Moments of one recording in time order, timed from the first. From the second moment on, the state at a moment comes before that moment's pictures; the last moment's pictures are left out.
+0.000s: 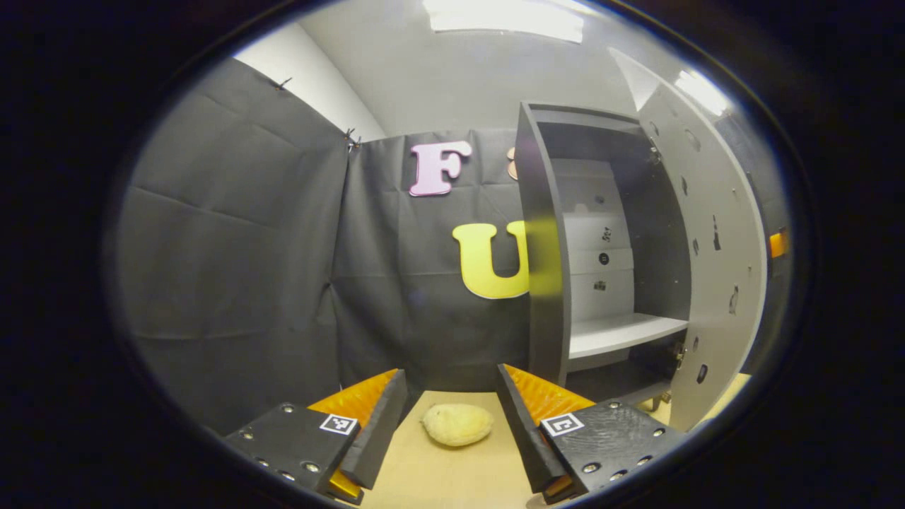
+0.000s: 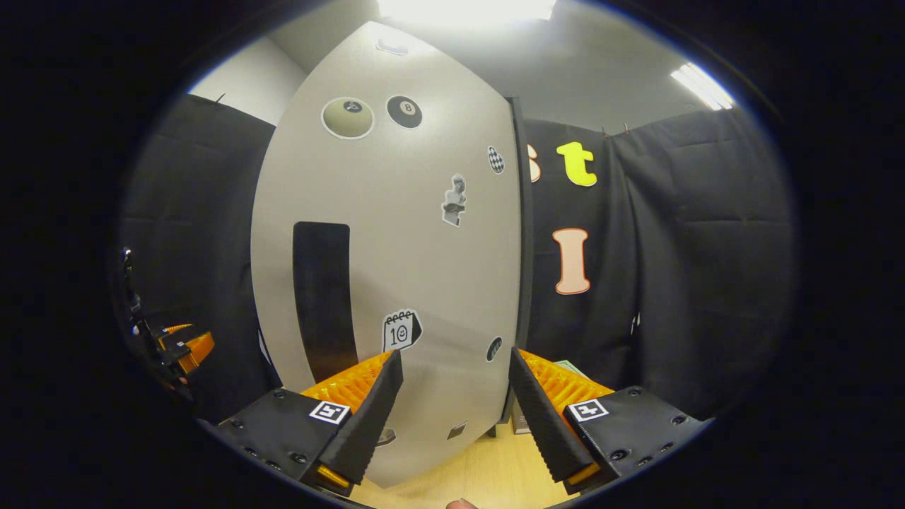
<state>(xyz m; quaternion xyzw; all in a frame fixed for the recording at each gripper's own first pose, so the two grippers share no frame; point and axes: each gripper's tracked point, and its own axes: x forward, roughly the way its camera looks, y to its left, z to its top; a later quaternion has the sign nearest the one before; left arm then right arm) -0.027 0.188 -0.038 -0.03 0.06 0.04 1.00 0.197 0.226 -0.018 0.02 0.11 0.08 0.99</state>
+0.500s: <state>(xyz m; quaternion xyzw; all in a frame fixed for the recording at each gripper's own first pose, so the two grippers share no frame) -0.047 0.252 -0.055 -0.02 0.07 0.07 0.99 0.256 0.316 -0.034 0.04 0.09 0.12 0.99</state>
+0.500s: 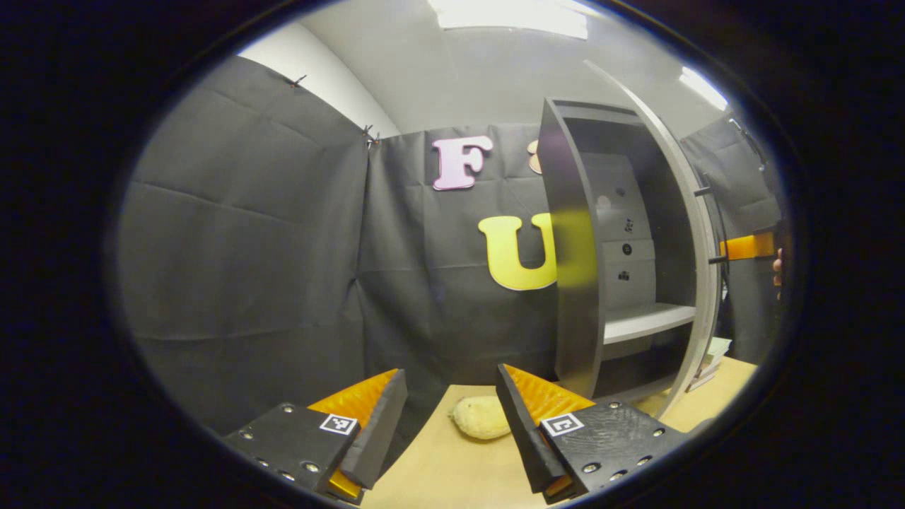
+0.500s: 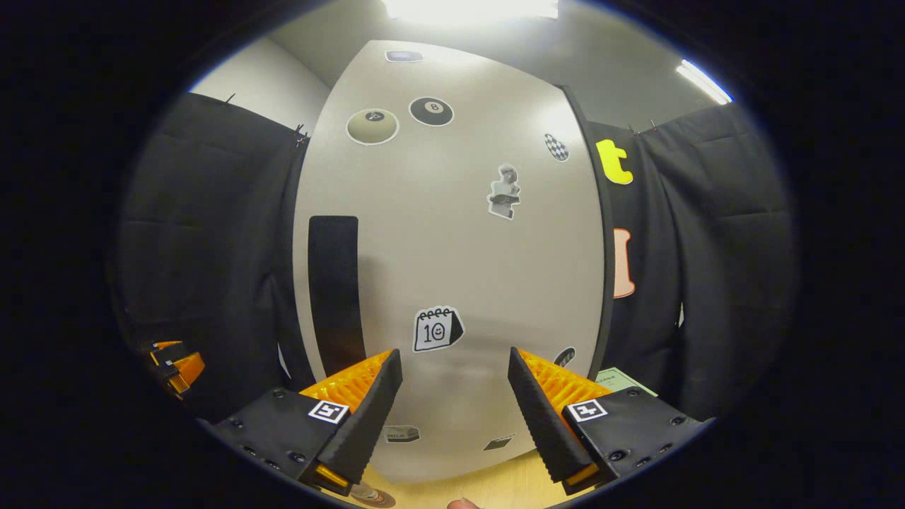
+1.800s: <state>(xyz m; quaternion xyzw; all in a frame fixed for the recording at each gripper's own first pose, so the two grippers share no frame) -0.096 0.049 0.052 -0.03 0.03 0.01 1.00 0.119 0.156 -0.012 -0.02 0.03 0.12 0.99</state>
